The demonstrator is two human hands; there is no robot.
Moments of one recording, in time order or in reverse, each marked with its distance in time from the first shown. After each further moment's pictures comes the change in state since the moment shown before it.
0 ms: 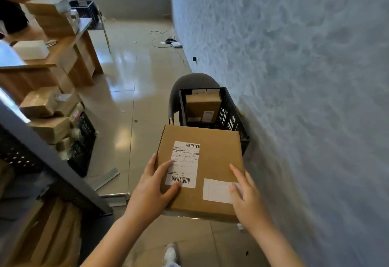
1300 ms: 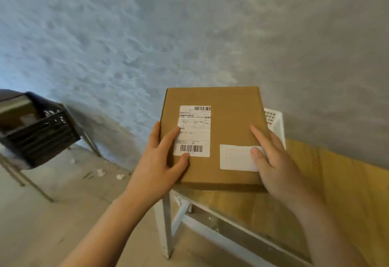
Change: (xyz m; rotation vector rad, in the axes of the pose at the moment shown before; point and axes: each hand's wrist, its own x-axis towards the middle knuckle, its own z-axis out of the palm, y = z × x) left_hand -0.706 0.254 0.132 -0.113 -0.420 0.879; right_hand -0.906 0.048 -0.200 -0.152 0.816 0.448
